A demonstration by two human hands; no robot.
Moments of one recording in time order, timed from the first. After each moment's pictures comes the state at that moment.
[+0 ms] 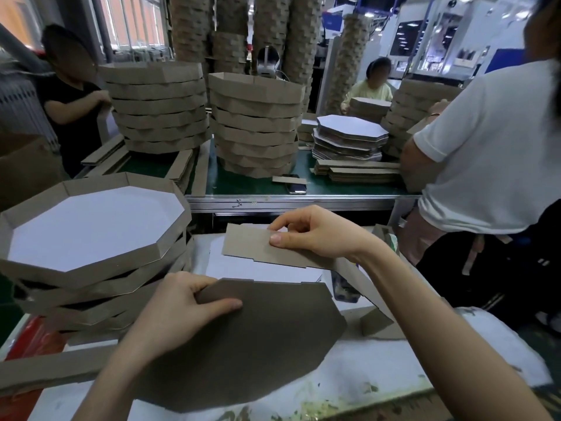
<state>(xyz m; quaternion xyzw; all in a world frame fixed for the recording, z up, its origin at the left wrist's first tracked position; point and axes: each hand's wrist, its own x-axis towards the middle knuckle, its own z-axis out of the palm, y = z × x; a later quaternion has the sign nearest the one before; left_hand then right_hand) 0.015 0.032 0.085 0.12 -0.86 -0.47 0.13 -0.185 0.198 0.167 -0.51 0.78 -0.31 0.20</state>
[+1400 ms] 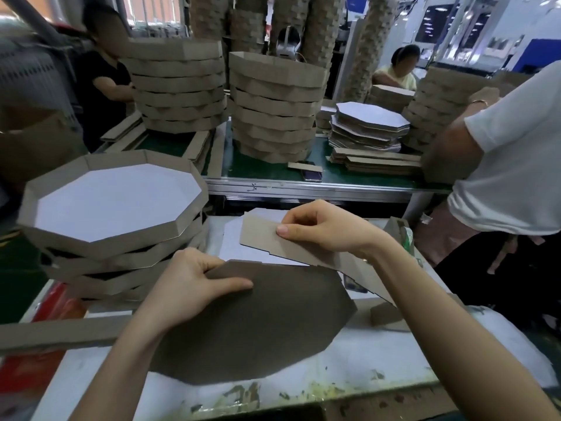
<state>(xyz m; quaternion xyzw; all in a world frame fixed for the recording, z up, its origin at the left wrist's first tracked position) 0.025 0.027 0.089 0.16 -0.83 -0.52 0.14 -0.175 0.182 0.152 -0.51 0.76 -0.32 0.26</state>
